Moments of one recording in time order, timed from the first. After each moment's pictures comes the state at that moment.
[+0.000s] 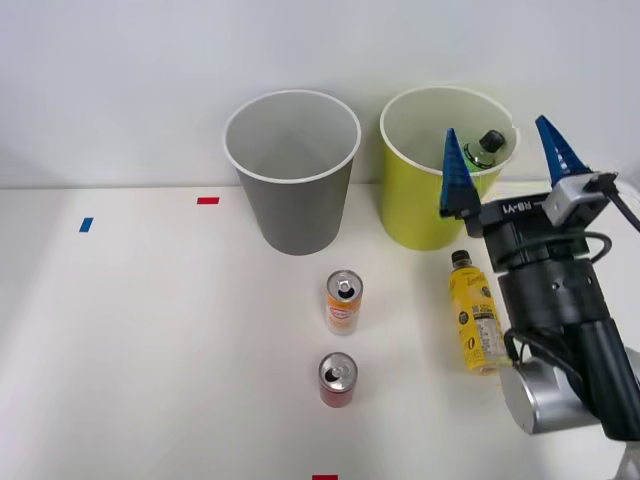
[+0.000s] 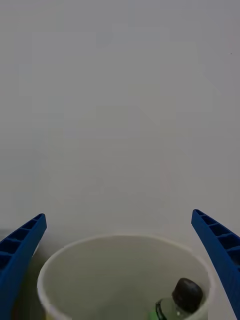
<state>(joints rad) 0.13 -0.20 0.12 -1.97 -0.08 -0.30 1.49</state>
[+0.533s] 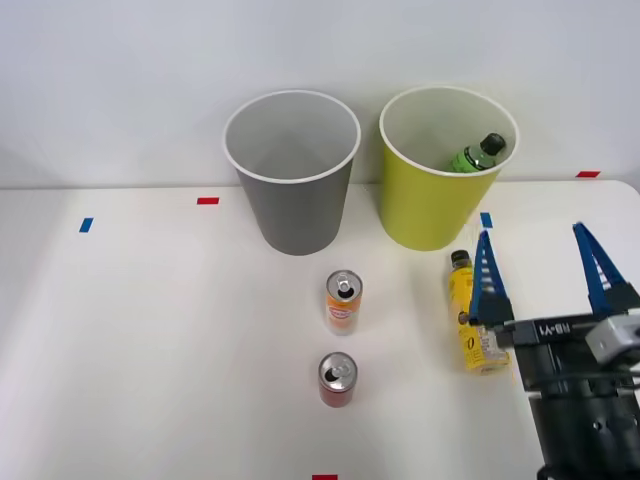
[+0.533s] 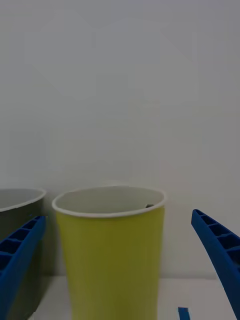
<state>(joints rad) 0.54 -0.19 0.17 -2.05 -0.07 -0.55 1.49</state>
